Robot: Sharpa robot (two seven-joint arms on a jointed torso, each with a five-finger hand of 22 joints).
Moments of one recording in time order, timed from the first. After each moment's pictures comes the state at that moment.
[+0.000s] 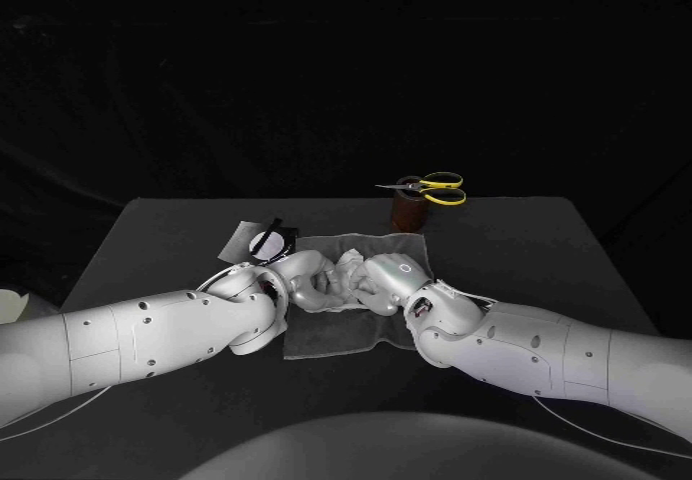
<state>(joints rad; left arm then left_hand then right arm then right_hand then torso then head) 1.05 -0.68 -0.20 1.45 -1.19 -0.38 -0.18 1.34 -0.23 0.45 0.05 0.05 0.80 0.13 0.69 0.28 0.88 0.06 1.29 0.41 1.47 -0.01 1.54 1.31 0.09 1.38 0.09 1.27 1.31 0.91 -0.51 -0.15 1.29 -1.68 -0.63 -0.18 1.30 -0.07 0.49 -0.05 0.05 1.12 0.08 0.16 0.50 1.47 0.01 1.31 1.31 1.45 -0.03 1.55 1.31 0.12 1.33 0.06 0.64 1.31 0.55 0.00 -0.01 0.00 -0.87</state>
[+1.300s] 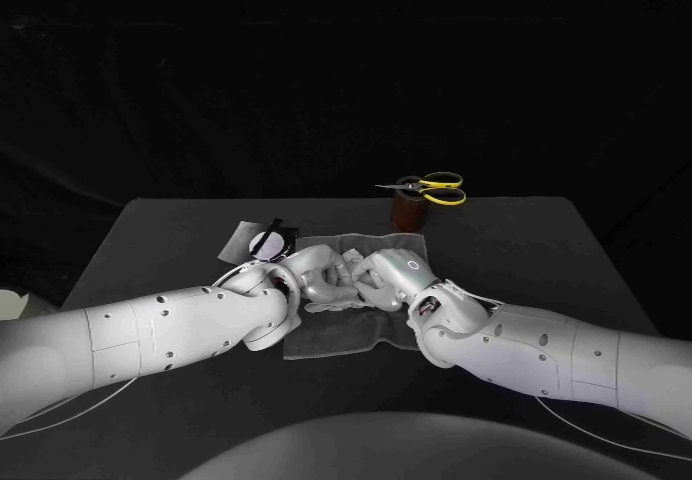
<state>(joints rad) 1.05 -0.62 -0.20 1.41 -1.13 -0.43 -0.15 1.33 -0.19 0.45 0.14 0.05 0.82 0.13 0.65 0.26 0.94 0.06 1.31 0.50 1.47 0.00 1.54 1.31 0.09 1.38 0.10 1.28 1.31 0.91 -0.54 -0.15 1.32 -1.61 -0.73 -0.15 1.27 -0.04 0.52 -0.03 0.05 1.13 0.07 0.19 0.51 1.47 -0.01 1.39 1.31 1.45 -0.05 1.56 1.31 0.11 1.36 0.05 0.72 1.31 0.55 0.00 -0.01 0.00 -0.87</state>
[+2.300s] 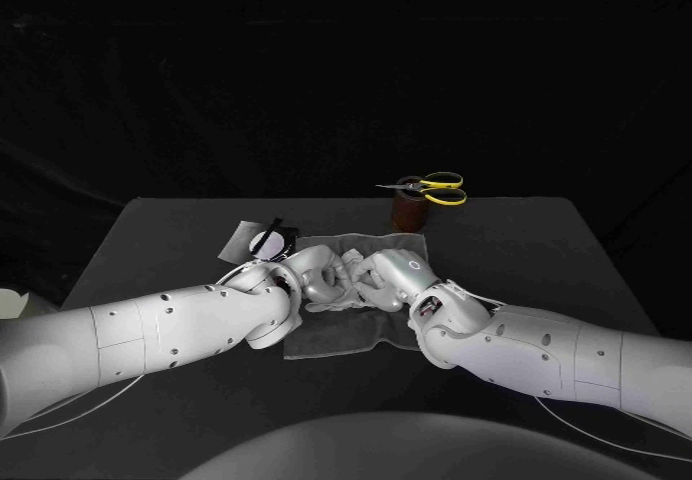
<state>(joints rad) 1.05 -0.60 -0.20 1.39 -1.11 -0.42 -0.19 1.34 -0.20 0.87 -0.02 0.05 0.92 0.10 0.69 0.31 1.17 0.03 1.34 0.81 1.47 -0.03 1.57 1.31 0.07 1.45 0.06 1.39 1.31 0.91 -0.55 -0.15 1.33 -1.59 -0.72 -0.14 1.27 -0.04 0.53 -0.03 0.04 1.14 0.07 0.19 0.51 1.47 -0.01 1.39 1.31 1.45 -0.05 1.57 1.31 0.12 1.36 0.05 0.71 1.31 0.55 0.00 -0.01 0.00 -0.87</state>
